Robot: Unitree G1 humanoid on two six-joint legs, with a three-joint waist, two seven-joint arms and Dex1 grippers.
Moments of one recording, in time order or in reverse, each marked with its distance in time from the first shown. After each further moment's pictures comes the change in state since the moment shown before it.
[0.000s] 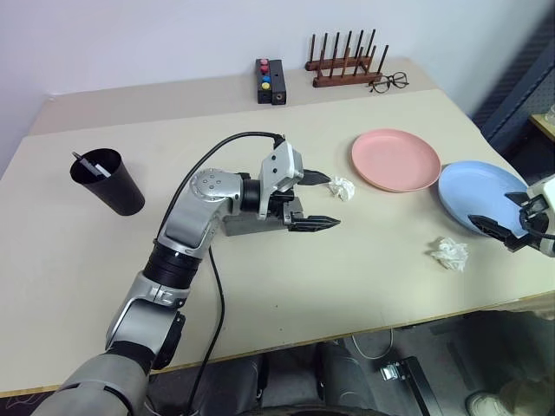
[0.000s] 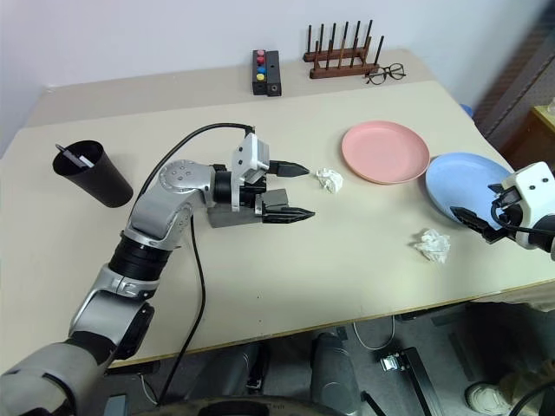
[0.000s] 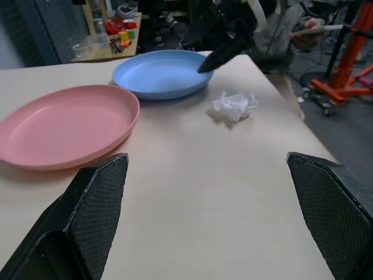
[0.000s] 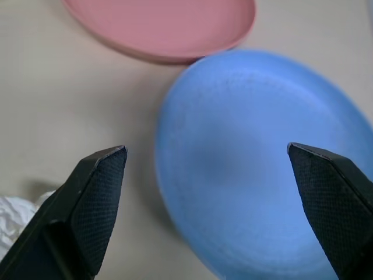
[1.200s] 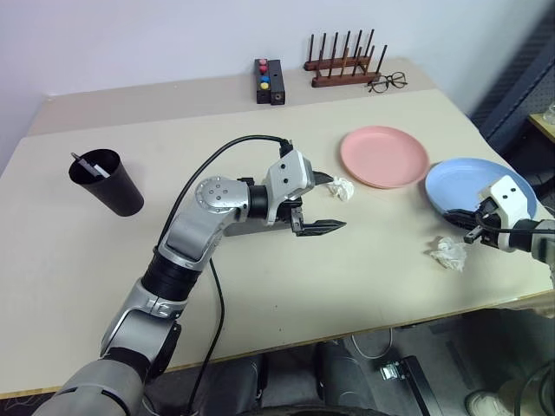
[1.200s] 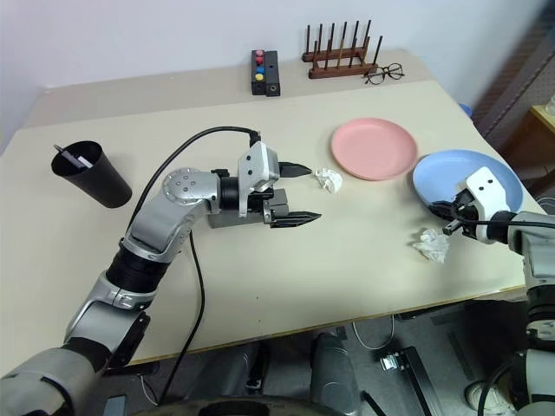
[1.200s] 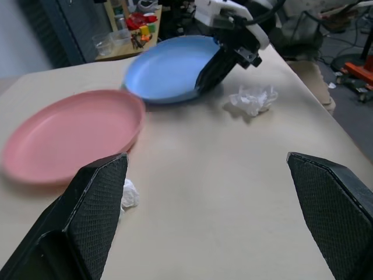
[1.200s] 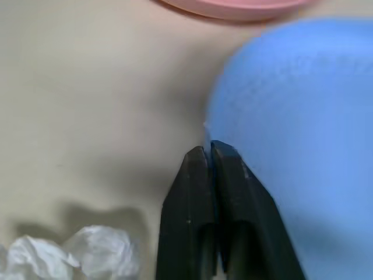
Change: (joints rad) left arm 0.045 0.024 -0.060 -0.136 0.020 0.045 0.141; right arm -0.204 0.064 0.213 0.207 -0.079 -0.078 0.103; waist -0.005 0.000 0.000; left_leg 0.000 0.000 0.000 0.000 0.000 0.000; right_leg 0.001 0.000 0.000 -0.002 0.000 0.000
